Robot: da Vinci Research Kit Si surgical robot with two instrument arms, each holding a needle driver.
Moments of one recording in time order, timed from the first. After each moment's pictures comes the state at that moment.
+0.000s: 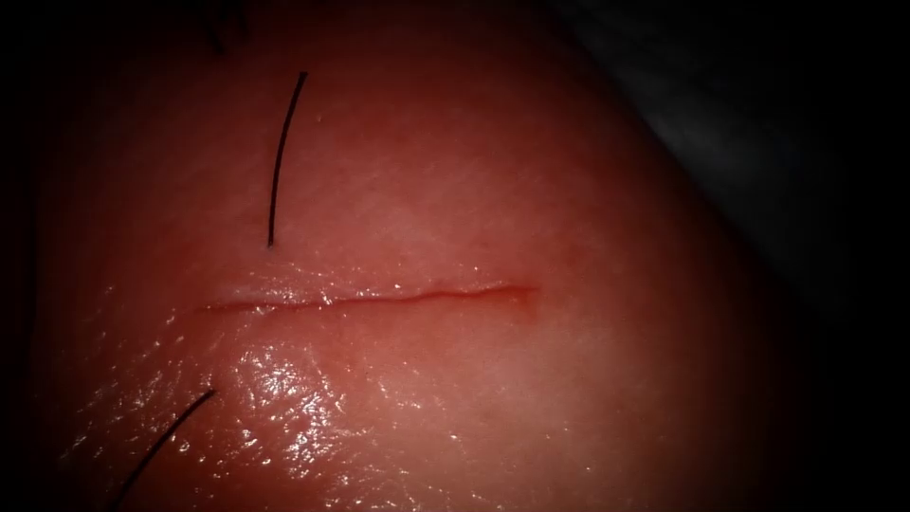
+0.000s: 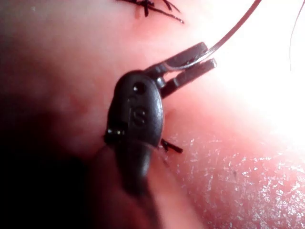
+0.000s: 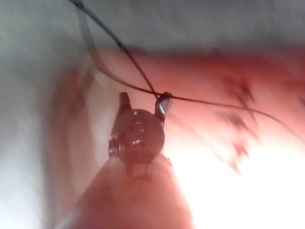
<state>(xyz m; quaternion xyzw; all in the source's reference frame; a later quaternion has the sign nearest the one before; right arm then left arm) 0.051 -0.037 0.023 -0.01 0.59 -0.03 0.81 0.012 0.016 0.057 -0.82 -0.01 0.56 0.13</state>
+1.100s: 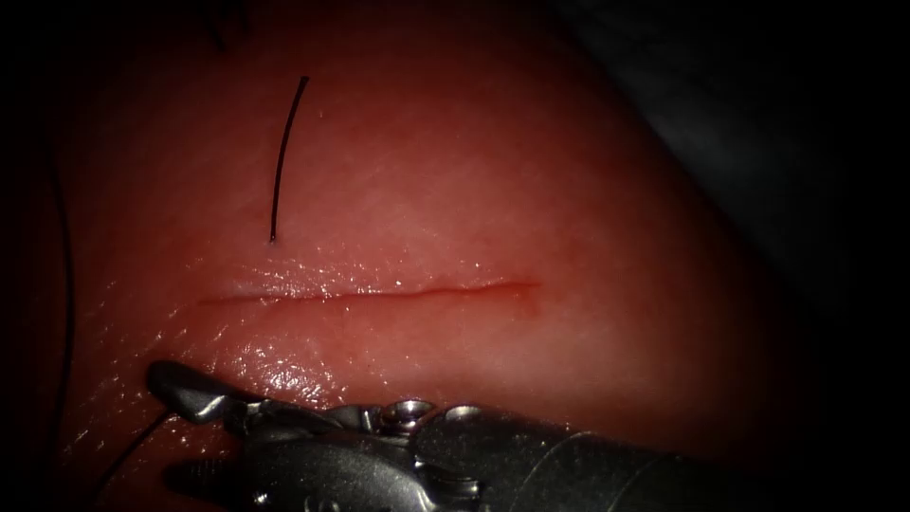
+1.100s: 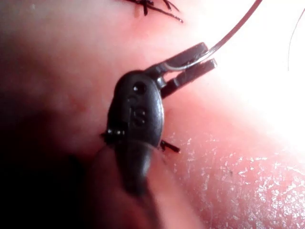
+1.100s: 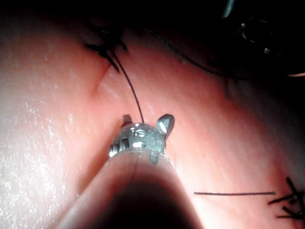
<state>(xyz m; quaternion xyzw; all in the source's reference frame) 0.049 -0.016 0.038 -0.10 0.51 0.01 0.85 0.012 0.016 0.057 -0.82 -0.01 0.56 0.13</state>
